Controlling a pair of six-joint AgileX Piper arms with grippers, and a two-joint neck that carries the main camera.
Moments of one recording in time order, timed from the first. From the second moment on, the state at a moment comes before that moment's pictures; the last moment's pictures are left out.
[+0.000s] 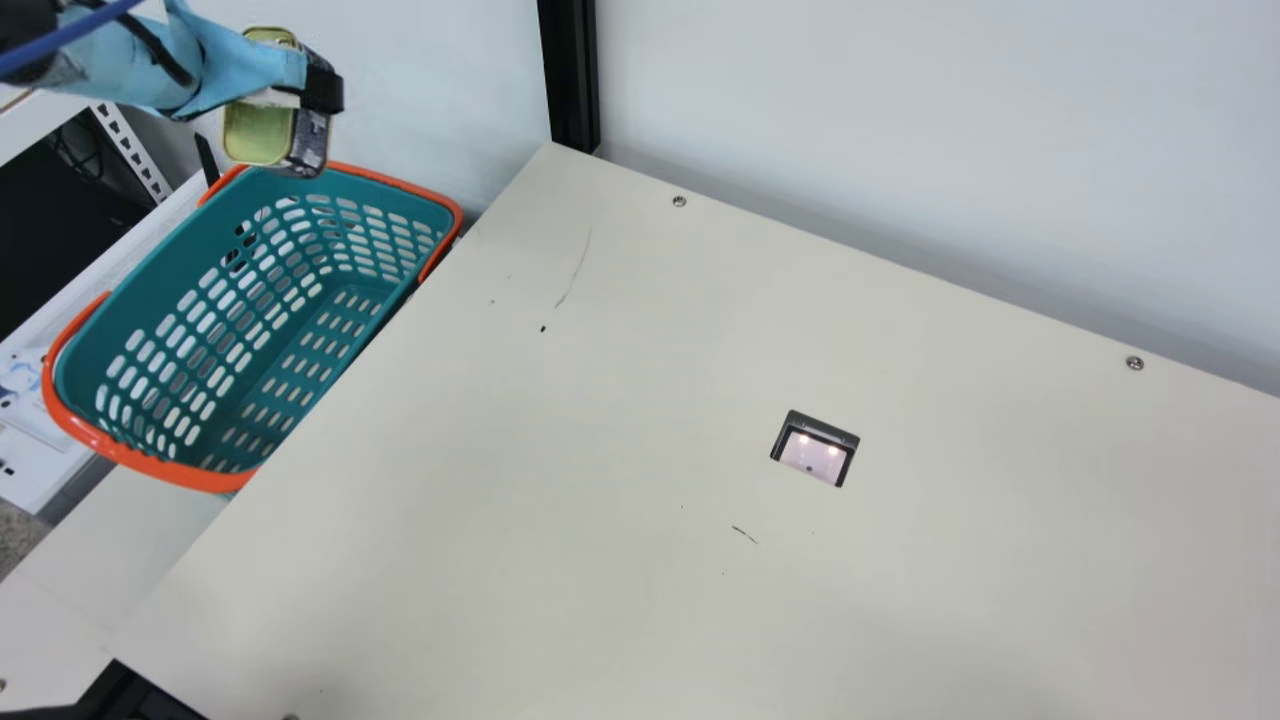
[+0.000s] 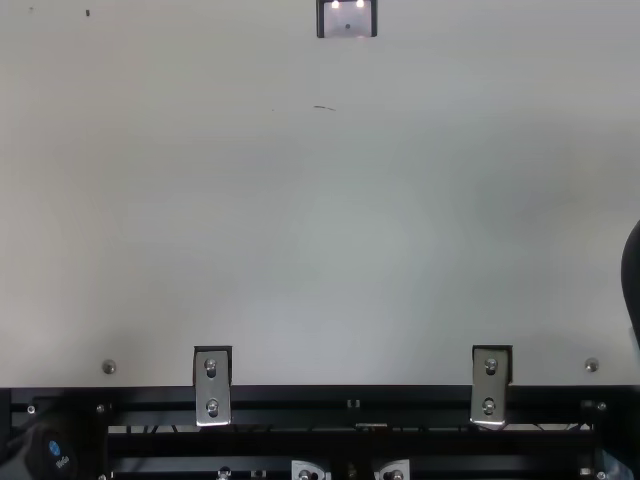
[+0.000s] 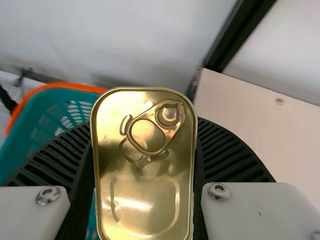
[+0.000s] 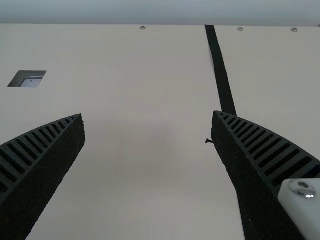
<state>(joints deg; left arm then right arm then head) 27.3 89.0 -73.0 -27.9 40.2 25.0 -4.0 13.6 -20.2 5.1 38.2 -6.5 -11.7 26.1</state>
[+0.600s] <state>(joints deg) 26.8 88.1 -73.4 -28.3 45.5 23.6 -4.0 13.6 -20.2 5.1 38.2 -6.5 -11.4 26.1</state>
